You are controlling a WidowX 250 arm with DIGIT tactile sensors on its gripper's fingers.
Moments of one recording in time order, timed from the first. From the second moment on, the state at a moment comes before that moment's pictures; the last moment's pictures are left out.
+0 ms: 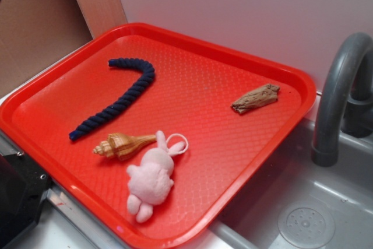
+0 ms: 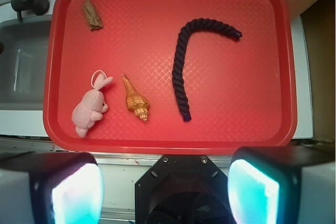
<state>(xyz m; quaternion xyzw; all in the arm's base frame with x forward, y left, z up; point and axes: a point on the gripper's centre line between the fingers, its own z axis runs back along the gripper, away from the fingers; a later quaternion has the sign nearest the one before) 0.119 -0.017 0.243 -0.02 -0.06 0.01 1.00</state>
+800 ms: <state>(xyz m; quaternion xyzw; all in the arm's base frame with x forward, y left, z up) 0.203 -0.051 0.209 -0.07 -0.08 -0.04 0.99</state>
